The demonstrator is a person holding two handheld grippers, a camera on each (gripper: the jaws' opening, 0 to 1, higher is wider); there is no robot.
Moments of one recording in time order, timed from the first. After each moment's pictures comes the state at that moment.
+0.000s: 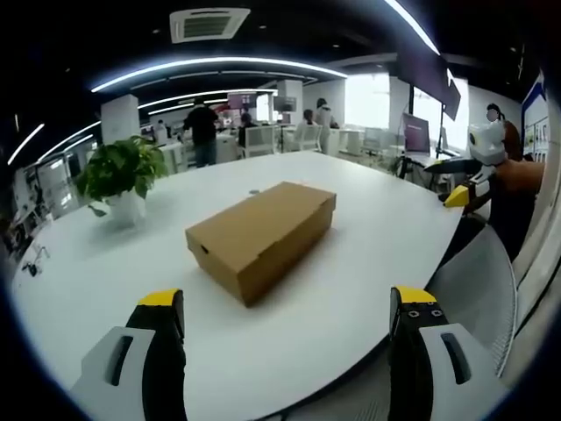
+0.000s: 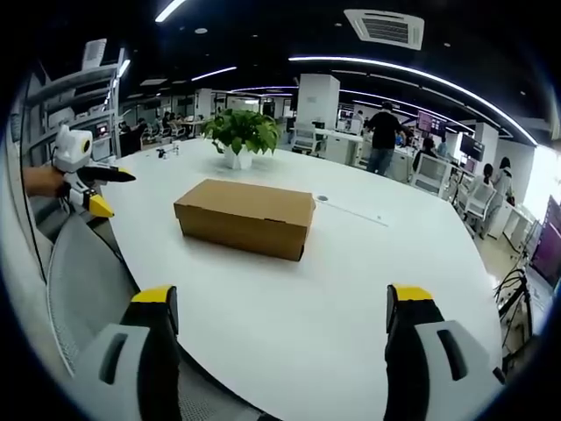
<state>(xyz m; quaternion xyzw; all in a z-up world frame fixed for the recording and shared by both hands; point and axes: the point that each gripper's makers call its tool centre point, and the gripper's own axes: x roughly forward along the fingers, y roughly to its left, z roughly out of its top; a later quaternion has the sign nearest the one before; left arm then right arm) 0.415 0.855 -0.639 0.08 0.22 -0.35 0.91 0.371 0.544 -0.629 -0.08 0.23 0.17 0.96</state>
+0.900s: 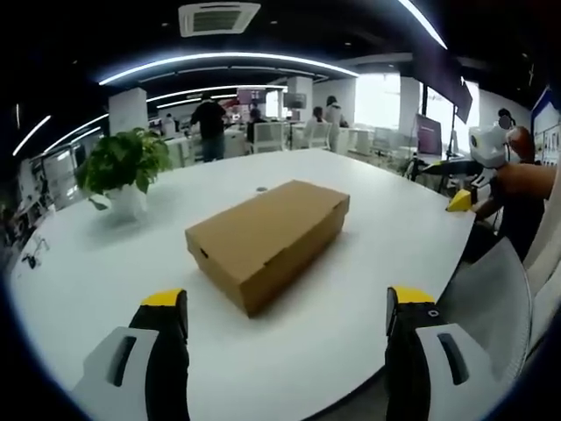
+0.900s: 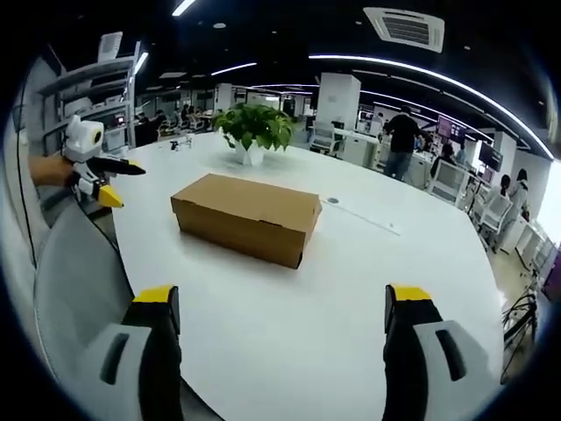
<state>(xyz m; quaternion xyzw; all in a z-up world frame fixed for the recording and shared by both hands) 0.445 0.841 -0.651 0.07 0.23 -0.33 0.91 0.413 0.535 -0.638 -0.10 0.23 0.22 0.94</state>
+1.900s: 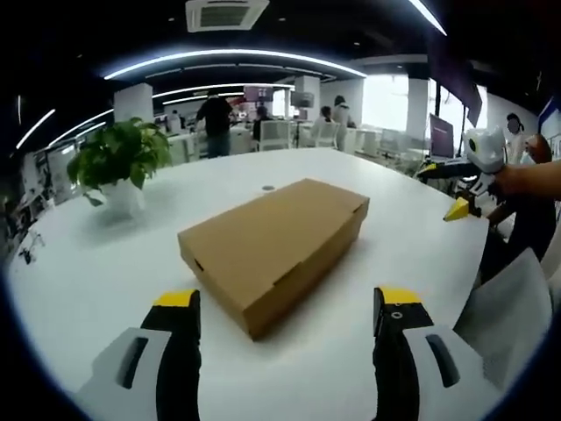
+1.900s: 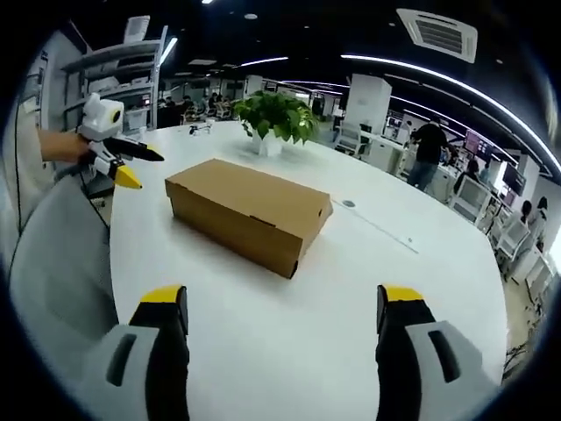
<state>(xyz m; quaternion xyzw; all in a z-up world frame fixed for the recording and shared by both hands) 0.492 0.826 -0.675 0.06 0.23 -0.31 0.92 0.471 0.534 -0.668 -0.14 0.23 0.28 0.92</state>
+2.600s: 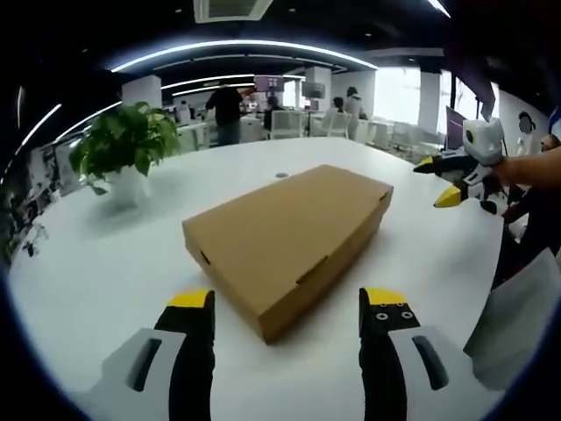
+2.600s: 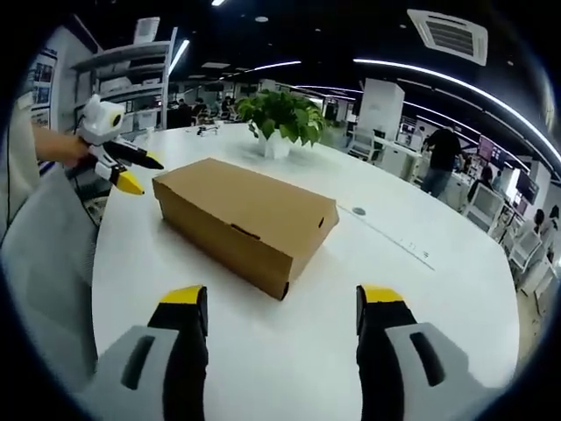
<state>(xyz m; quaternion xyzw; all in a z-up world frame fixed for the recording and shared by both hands) 0.519 0.829 -0.703 0.07 0.26 -0.29 0.92 0.526 0.548 -0.690 -0.15 0.22 0.32 0.91</state>
